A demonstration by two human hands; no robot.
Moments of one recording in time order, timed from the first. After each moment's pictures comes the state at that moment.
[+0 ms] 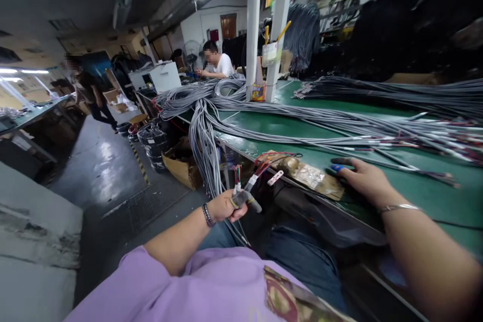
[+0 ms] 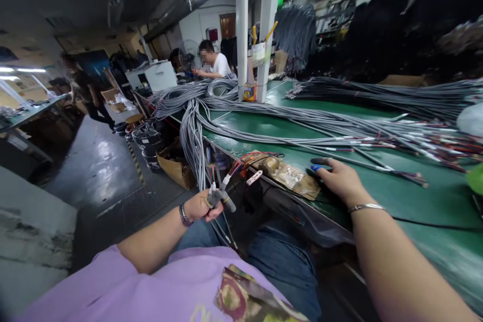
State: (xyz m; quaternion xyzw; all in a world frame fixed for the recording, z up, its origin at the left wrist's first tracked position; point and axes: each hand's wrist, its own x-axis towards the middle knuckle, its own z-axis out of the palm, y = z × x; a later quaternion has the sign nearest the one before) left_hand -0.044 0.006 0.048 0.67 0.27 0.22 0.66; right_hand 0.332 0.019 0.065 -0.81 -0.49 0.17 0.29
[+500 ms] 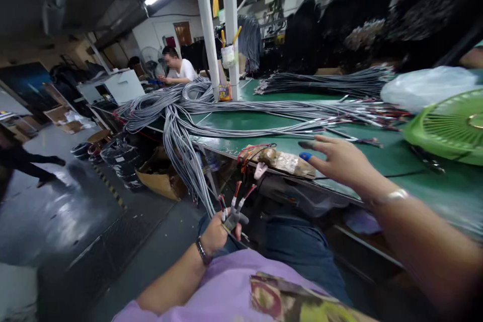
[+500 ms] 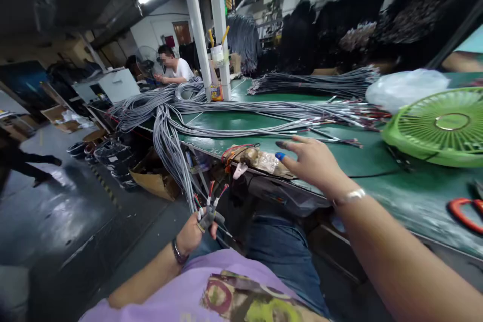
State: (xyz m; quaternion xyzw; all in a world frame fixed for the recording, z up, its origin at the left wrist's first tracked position) left_hand -0.059 -0.017 0.000 0.62 0.29 0.29 0.66; right_hand 0.262 -0.045 0.122 -0.74 -0.58 0.09 0.33
